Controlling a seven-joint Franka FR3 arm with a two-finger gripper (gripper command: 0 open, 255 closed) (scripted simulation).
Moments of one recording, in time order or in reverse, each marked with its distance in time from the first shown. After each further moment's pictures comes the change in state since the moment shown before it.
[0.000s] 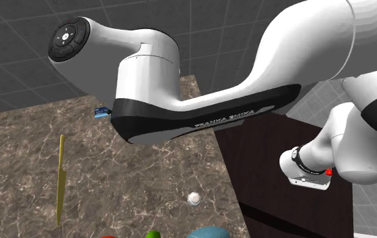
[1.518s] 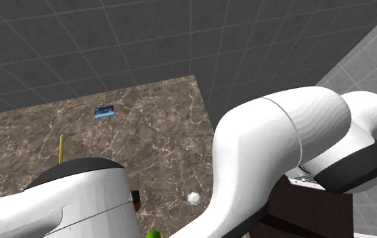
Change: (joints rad) arm 0.360 0.393 0.068 0.531 -0.085 -0.206 0.331
